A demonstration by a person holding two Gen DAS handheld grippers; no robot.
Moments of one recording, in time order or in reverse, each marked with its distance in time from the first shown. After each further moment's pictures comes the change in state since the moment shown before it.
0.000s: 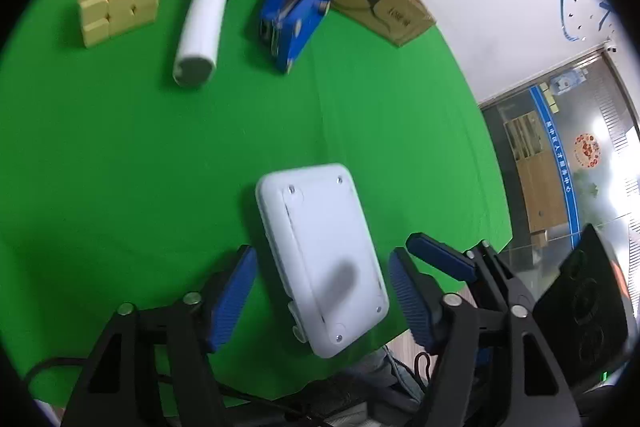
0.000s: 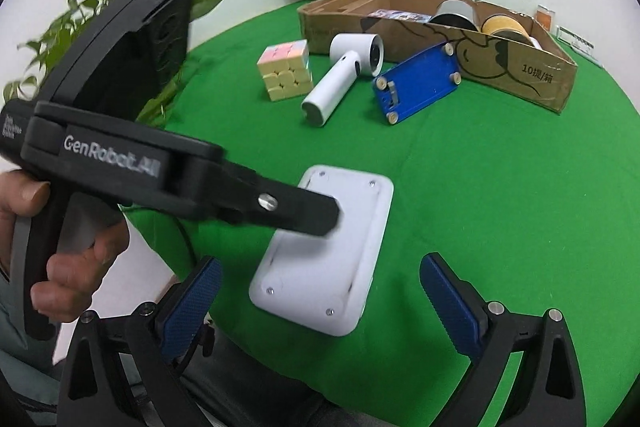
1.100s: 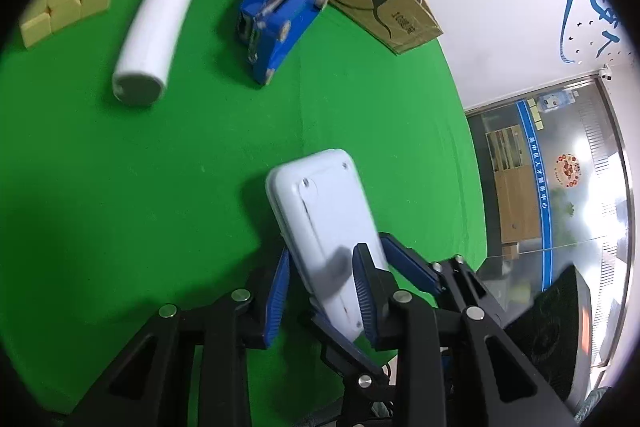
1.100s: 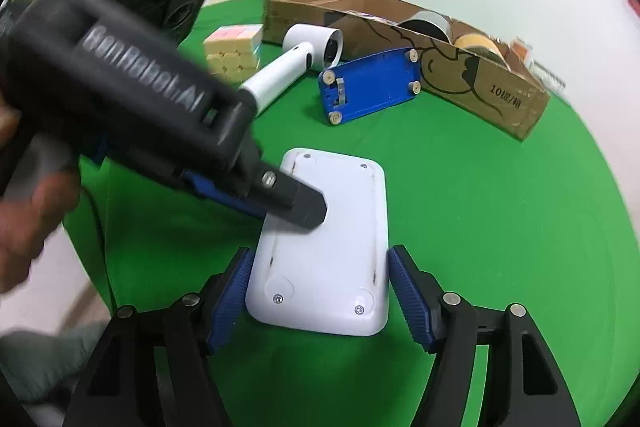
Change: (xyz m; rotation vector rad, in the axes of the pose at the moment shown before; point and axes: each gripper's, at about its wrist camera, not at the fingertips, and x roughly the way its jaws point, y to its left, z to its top) left arm 0.015 0.008 0.033 -0.071 0.022 -0.096; right arm 0.030 -0.039 0.021 0.000 0.000 -0.147
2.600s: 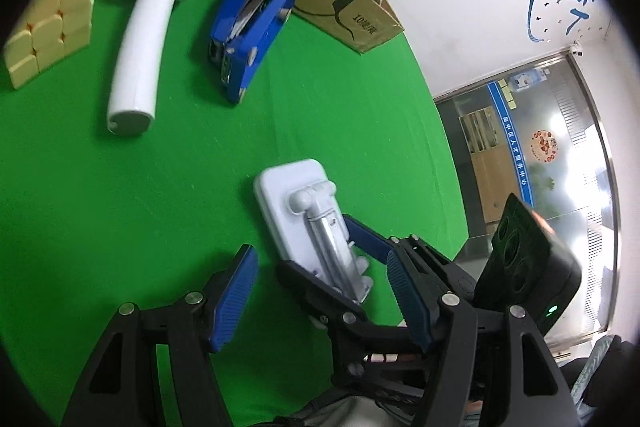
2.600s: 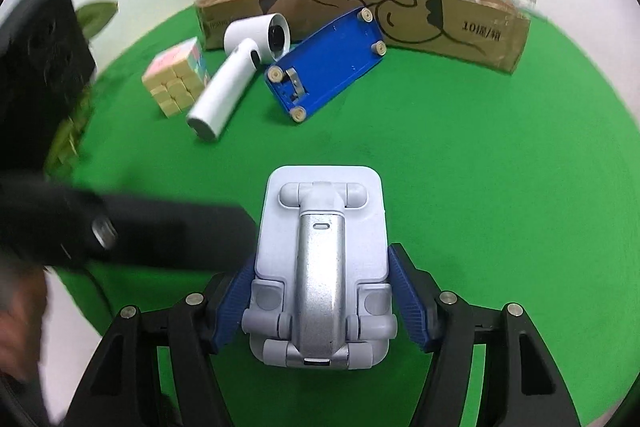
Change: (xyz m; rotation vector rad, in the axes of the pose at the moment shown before) left arm -0.009 -0.007 0.003 0.085 0.028 -0.112; right arm 0.016 -0.018 0.018 0.267 0.103 0.031
